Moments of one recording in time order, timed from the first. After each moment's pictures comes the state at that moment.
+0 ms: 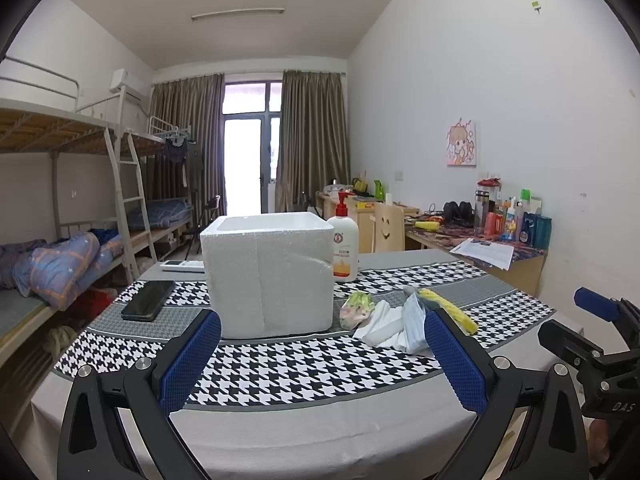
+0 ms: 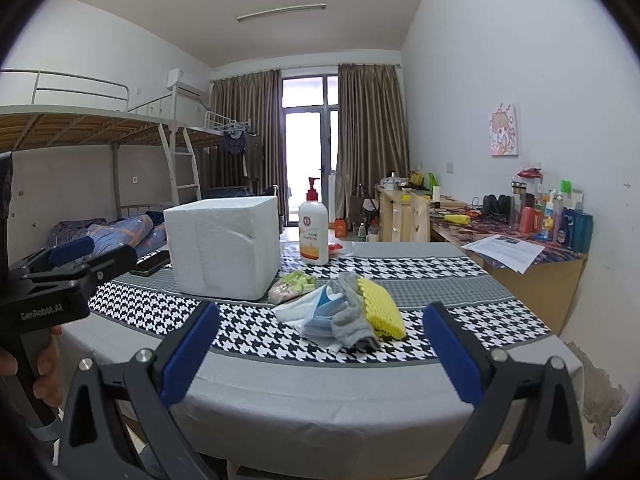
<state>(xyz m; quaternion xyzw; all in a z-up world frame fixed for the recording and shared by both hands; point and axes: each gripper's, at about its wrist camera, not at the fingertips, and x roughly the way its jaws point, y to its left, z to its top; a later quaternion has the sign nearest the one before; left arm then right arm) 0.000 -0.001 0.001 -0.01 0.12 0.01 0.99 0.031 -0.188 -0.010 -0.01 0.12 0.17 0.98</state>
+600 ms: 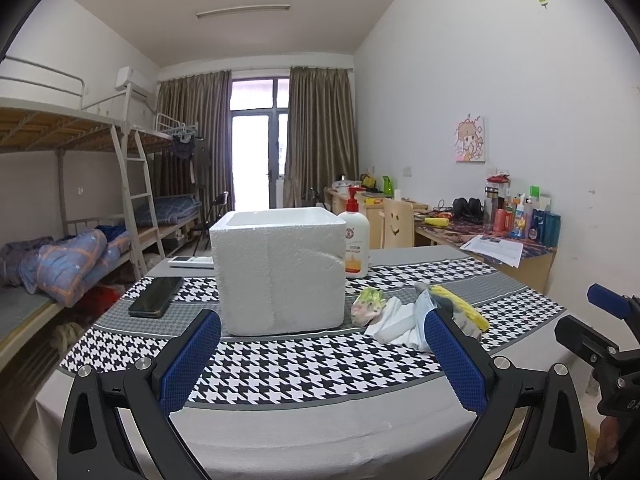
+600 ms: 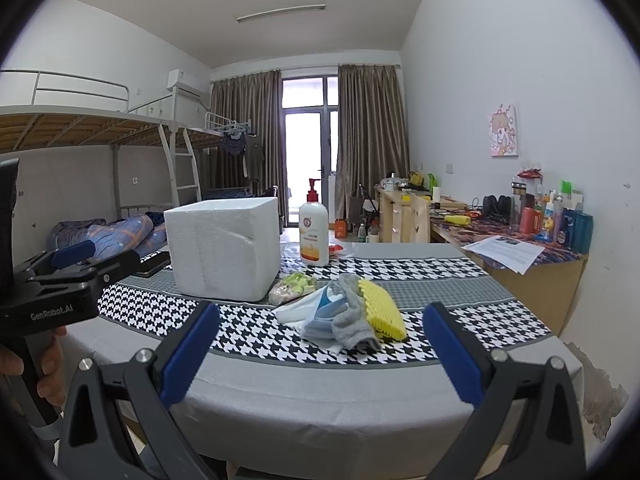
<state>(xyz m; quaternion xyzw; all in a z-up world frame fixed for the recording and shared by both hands) 0.008 0.003 -0.003 -0.01 0.12 0.03 0.99 0.031 -0.188 -0.007 -0.01 0.12 0.17 0.98</state>
